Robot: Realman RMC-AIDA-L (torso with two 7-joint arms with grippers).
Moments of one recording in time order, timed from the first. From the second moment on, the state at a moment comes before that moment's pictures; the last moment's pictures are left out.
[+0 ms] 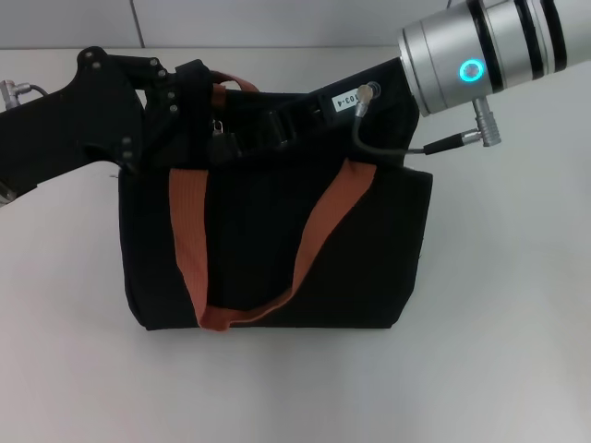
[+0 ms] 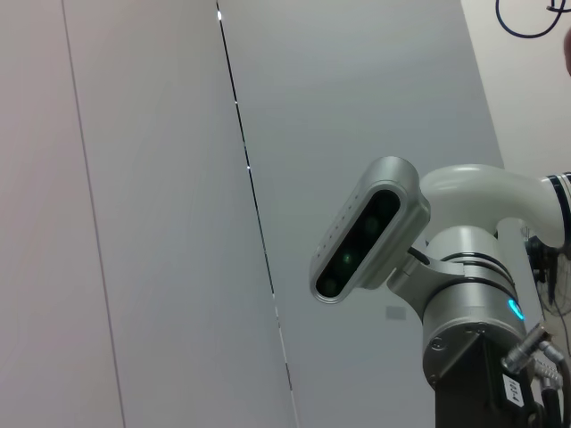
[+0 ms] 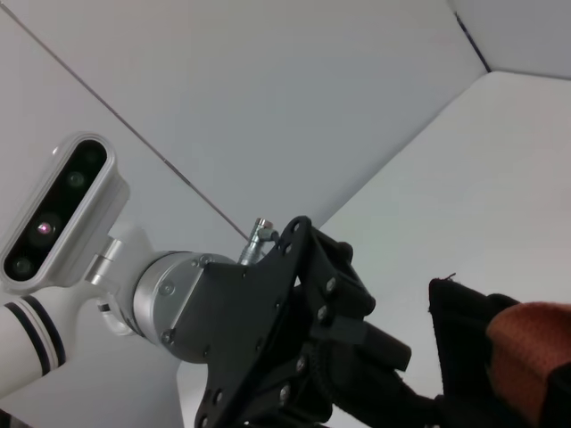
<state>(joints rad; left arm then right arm) -0.52 -2.06 0.58 0.61 1.69 1.82 -0.92 0.87 2.08 -1.22 -0.89 -1.84 -1.47 2.39</state>
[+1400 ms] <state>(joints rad) -0.50 -2.05 0.58 0.61 1.65 1.82 -0.91 0.54 2.09 -1.28 -1.56 -2.16 -1.53 2.75</state>
